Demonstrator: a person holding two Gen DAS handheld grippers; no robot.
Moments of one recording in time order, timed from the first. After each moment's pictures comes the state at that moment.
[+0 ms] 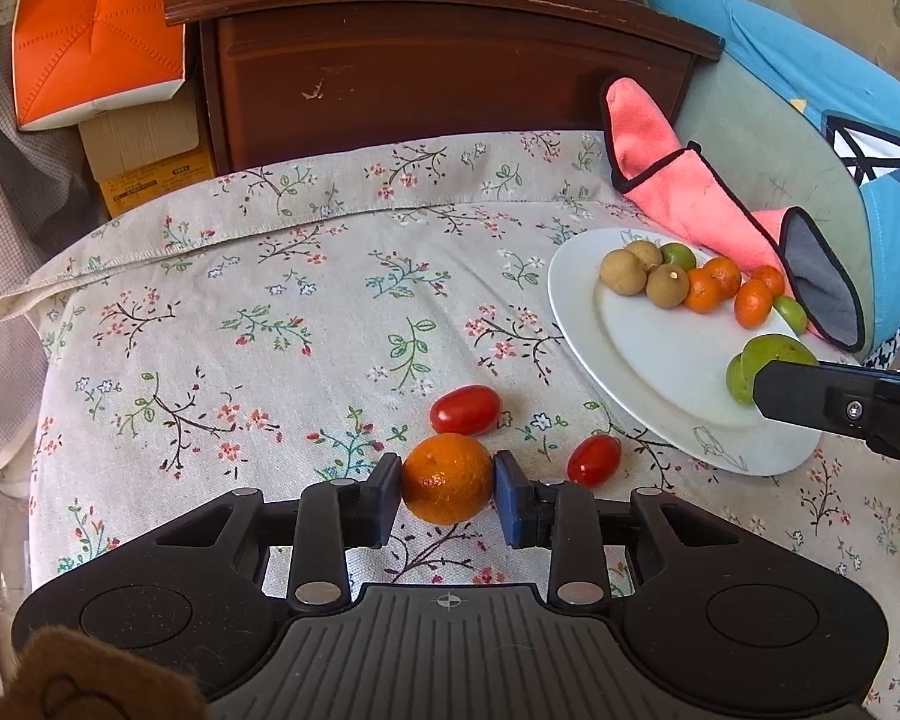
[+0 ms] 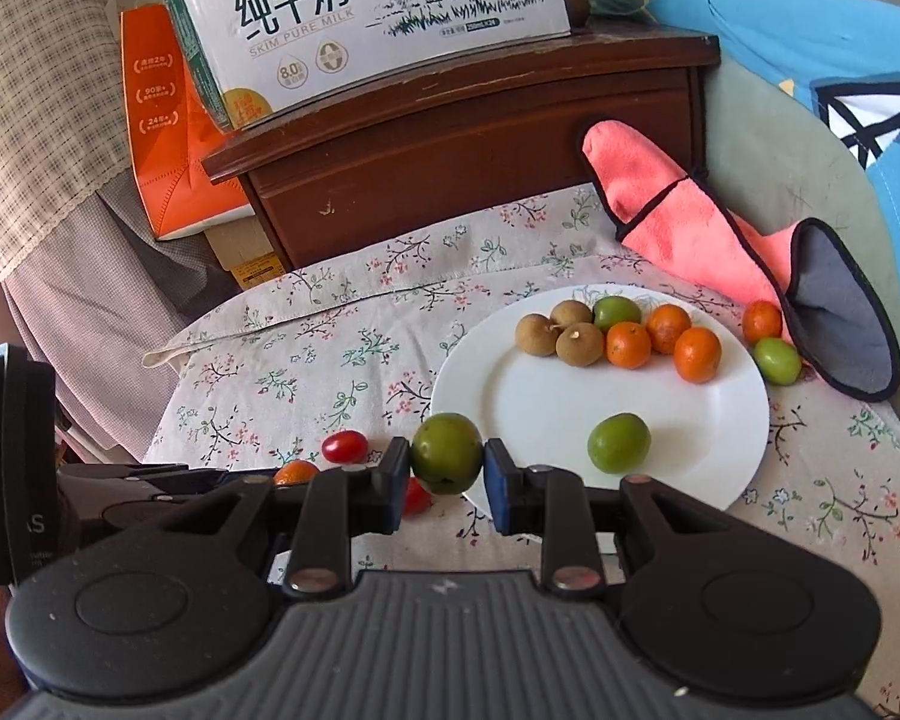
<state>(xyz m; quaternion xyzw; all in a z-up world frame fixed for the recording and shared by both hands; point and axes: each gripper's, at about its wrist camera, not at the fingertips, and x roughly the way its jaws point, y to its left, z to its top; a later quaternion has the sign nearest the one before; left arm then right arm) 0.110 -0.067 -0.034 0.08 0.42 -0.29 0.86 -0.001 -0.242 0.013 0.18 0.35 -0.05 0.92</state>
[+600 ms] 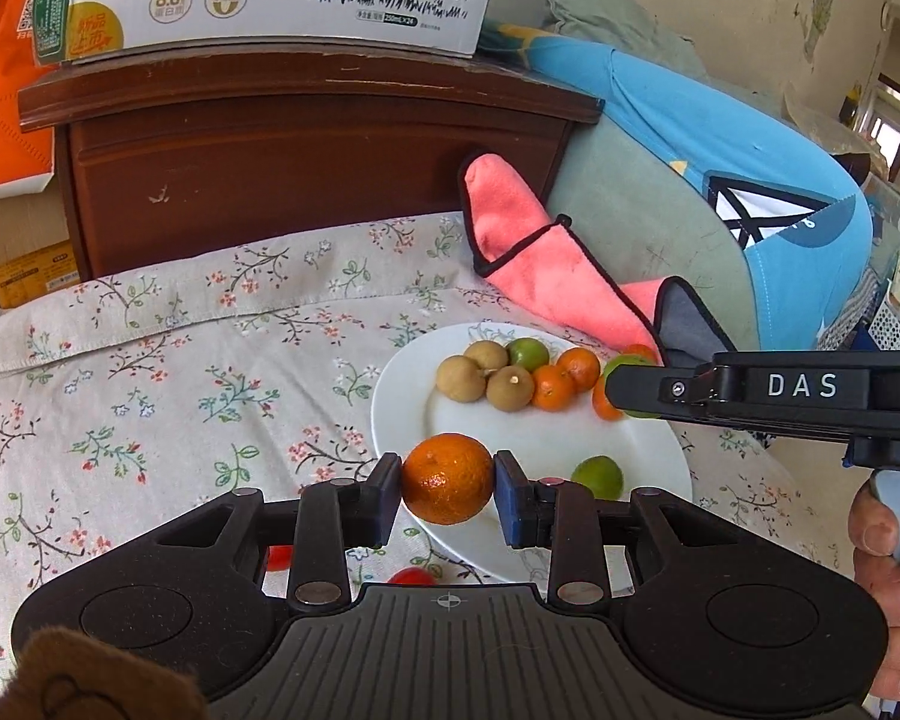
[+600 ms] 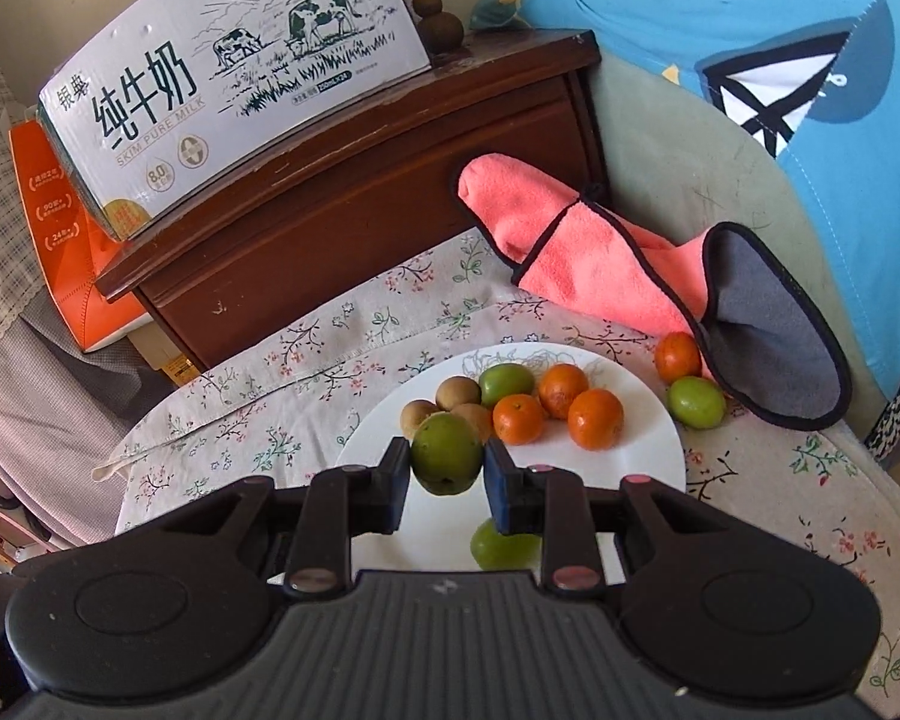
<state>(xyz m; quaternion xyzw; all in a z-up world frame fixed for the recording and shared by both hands) 0.106 -0.124 -0.011 0.05 0.37 -0.38 0.85 0.019 -0.313 0.009 0.26 0.33 -0.12 0.90</state>
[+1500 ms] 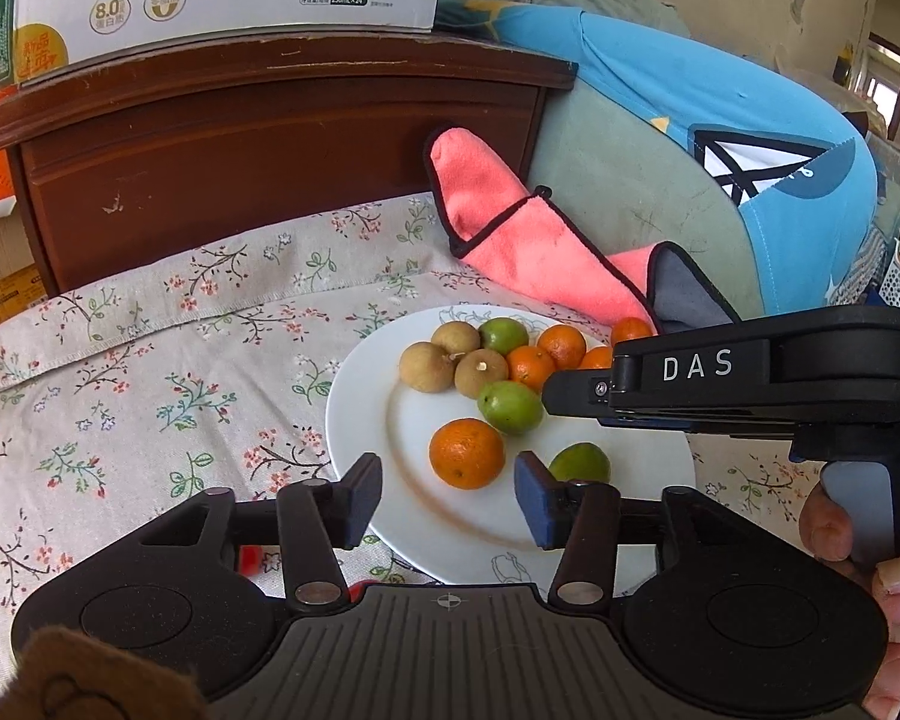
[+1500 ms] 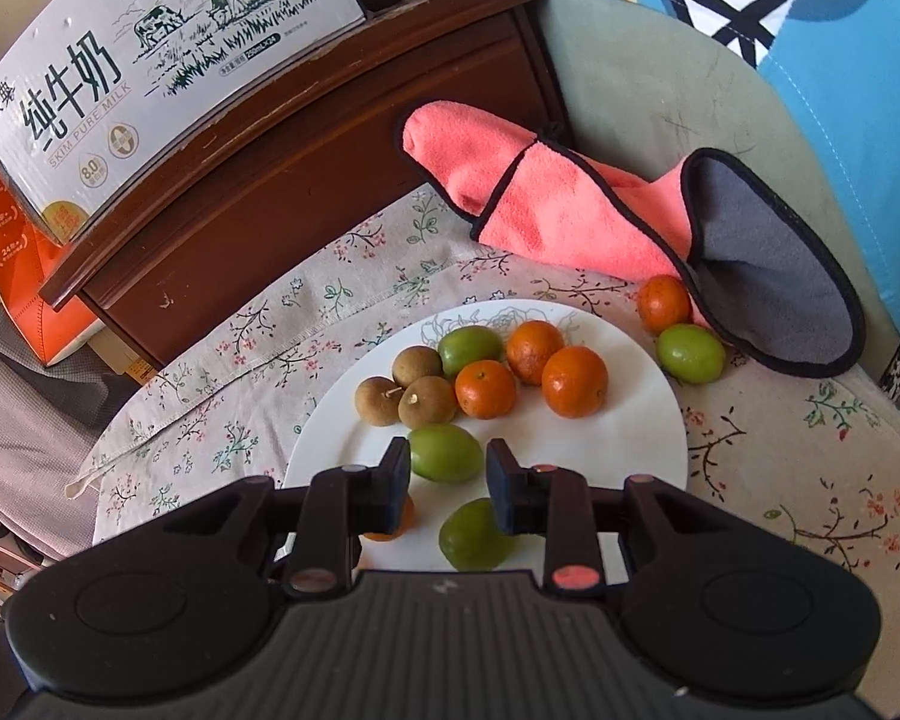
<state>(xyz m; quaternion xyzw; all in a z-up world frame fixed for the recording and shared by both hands) 0.095 -0.151 -0.022 0.08 0.36 -0.37 0.85 0.033 -0.324 -0.017 0.29 0.35 -0.14 0.88</state>
